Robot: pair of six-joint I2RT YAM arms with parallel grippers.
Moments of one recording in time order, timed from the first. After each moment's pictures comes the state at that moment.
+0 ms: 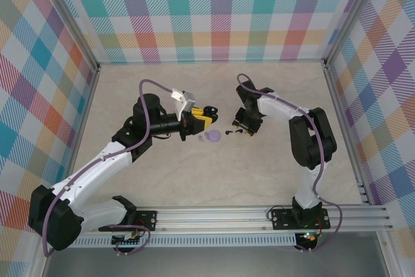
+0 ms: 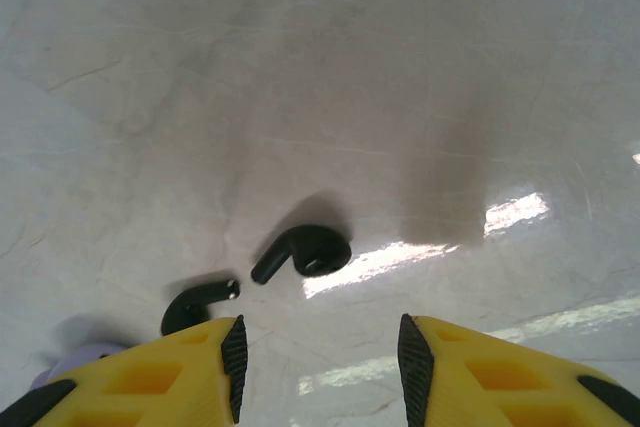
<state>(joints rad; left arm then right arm) -0.57 1.14 0.89 0.02 0.69 -0.11 0.46 1.94 1.39 -0.85 -0.12 0.98</state>
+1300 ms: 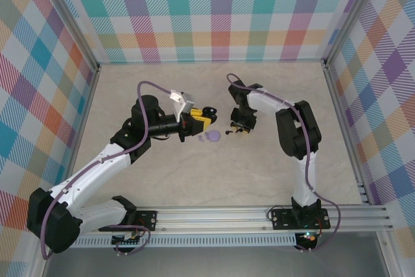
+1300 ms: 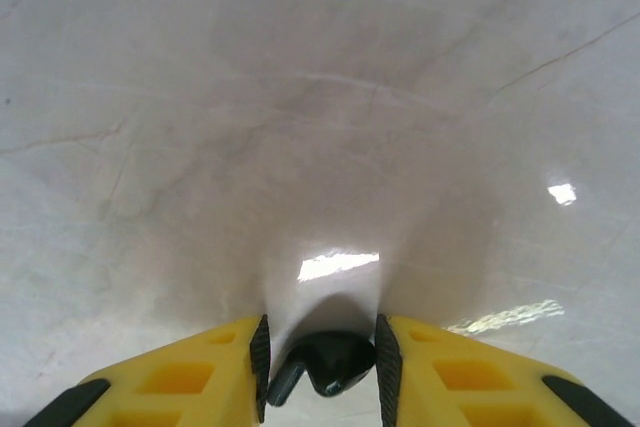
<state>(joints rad) -0.57 1.11 0.87 0.02 0.68 -0.11 0.48 2.12 1.57 -0.95 -0.04 0.84</state>
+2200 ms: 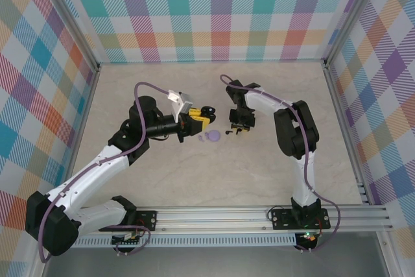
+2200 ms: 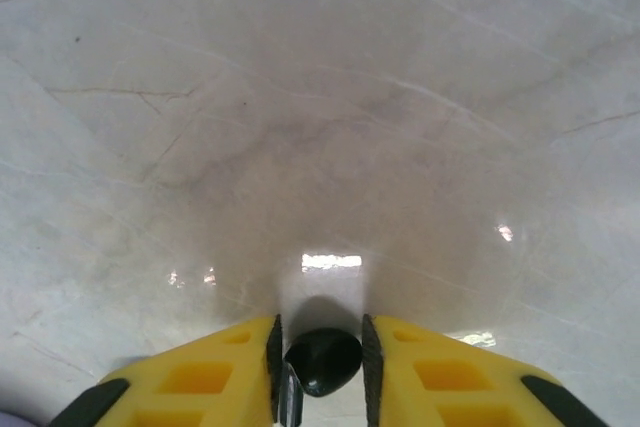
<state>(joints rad) -0.57 1.09 0.87 0.02 0.66 -0.11 0.49 2.13 1.61 -0.98 -0.01 0.62</state>
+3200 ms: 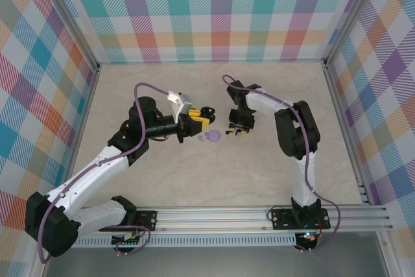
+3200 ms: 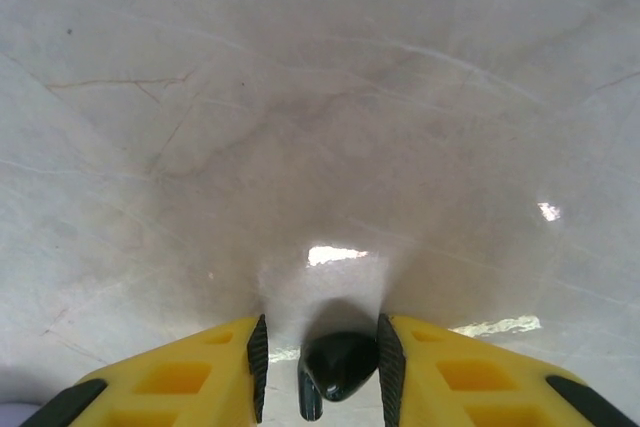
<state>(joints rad) -0.57 1.08 0.86 0.02 0.66 -0.10 0.49 2.12 1.58 -0.95 -0.06 0.73</state>
